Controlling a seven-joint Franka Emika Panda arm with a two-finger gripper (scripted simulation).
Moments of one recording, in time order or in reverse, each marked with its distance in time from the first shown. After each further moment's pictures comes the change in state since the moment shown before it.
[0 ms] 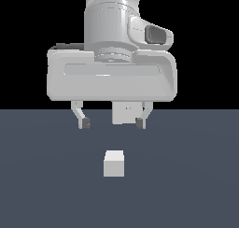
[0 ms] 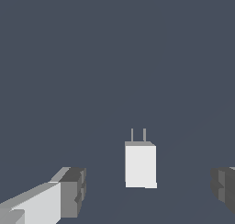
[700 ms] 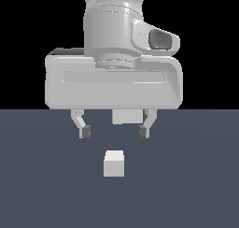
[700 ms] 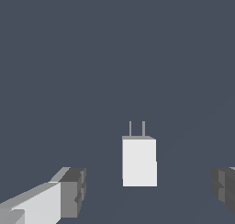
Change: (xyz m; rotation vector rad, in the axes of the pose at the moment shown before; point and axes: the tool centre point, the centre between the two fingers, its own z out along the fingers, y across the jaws) arm -0.010 0.003 0.012 -0.004 0.015 0.004
